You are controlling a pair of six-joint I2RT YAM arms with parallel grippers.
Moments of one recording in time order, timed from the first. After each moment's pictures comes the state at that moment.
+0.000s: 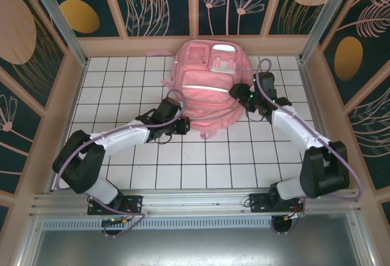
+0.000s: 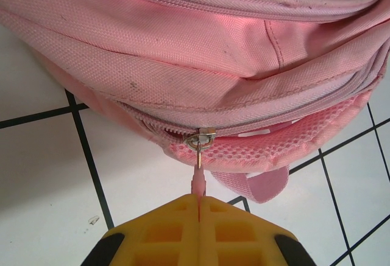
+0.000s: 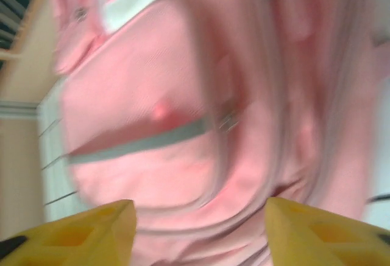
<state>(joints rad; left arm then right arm) -0.69 1.56 0.89 -0.18 0.16 -0.57 0.32 1.39 0.97 -0.27 -0.25 0.91</state>
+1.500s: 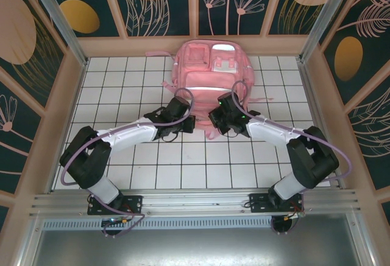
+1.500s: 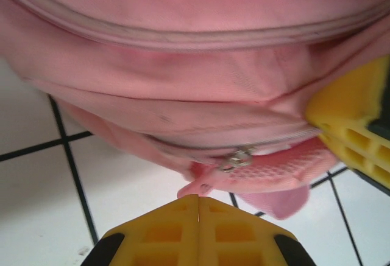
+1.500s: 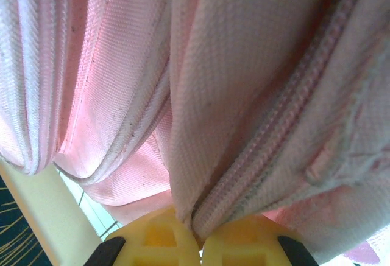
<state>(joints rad) -0.75 1.63 0.99 -0.22 0.02 -0.55 0.62 1.53 0.87 -0.17 -0.10 1.51</state>
